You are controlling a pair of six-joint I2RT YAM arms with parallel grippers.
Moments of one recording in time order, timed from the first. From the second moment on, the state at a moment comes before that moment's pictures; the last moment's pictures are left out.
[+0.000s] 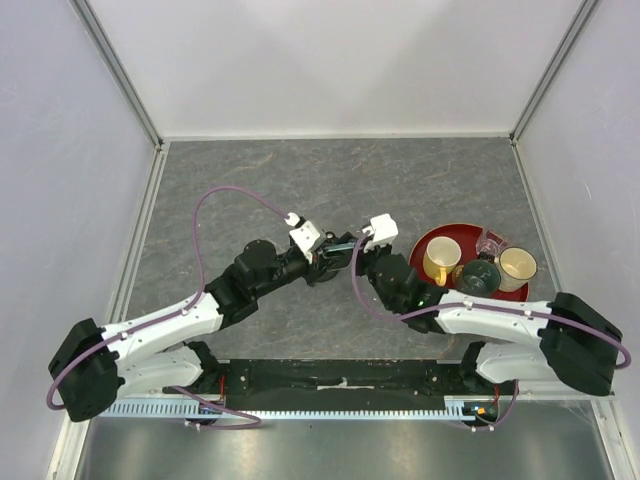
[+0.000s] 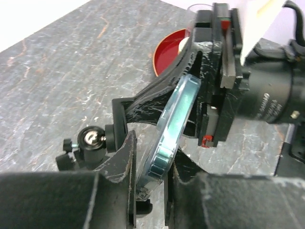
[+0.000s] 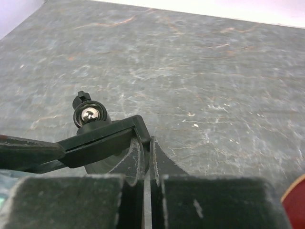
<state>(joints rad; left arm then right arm) -0.86 1.10 0.60 0.39 0.13 -0.03 0.99 1.22 0.56 0.51 0.51 0.17</state>
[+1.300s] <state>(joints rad) -0.72 1.10 0.64 0.30 -0.25 -0.29 1.08 0.89 0.67 0.04 0.38 0.29</state>
